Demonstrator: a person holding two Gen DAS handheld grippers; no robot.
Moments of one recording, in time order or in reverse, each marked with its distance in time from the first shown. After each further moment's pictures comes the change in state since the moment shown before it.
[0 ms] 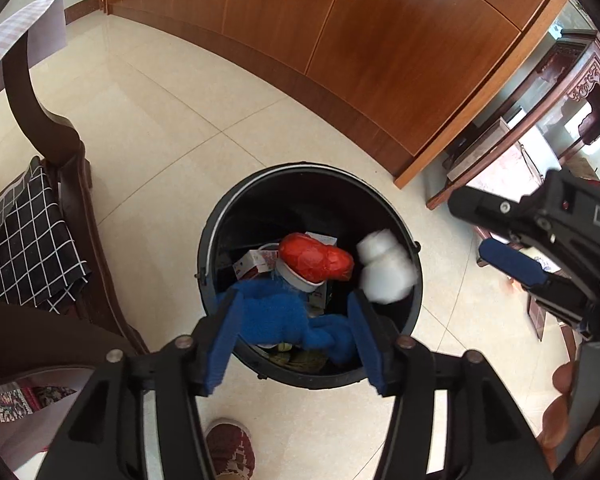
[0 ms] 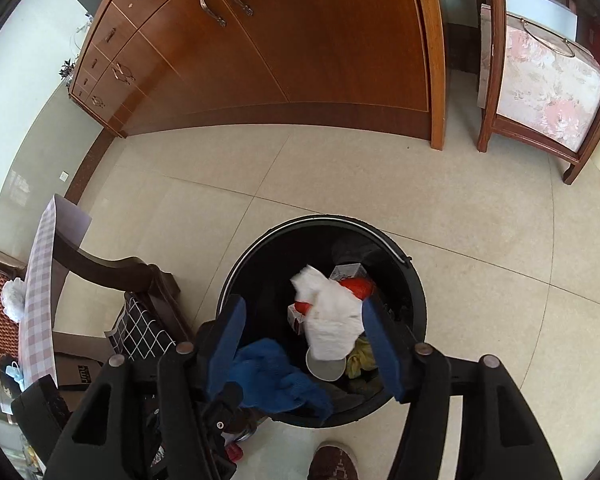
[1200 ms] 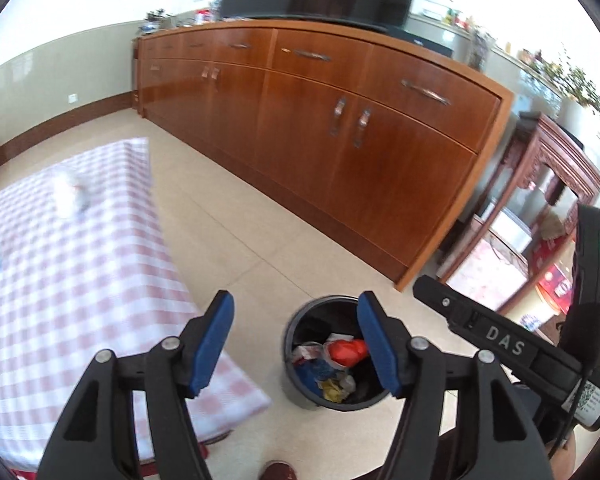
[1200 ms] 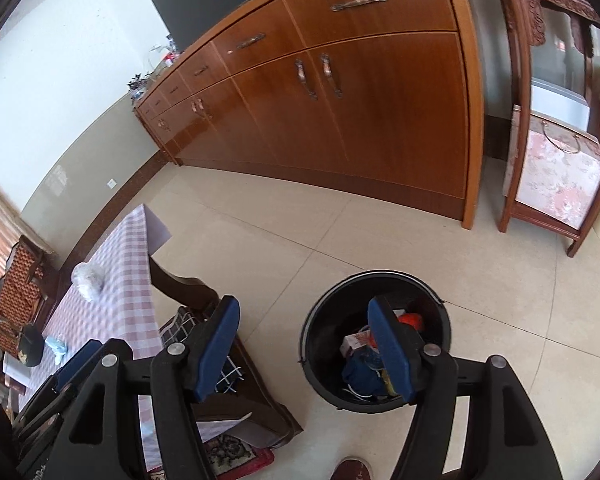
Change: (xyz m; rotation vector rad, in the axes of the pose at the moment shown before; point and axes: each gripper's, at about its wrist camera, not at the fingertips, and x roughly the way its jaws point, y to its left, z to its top) left arm -0.200 0.050 0.004 0.025 -0.410 0.074; right arm -0.140 0.096 -0.036 -0.178 -0.233 0.122
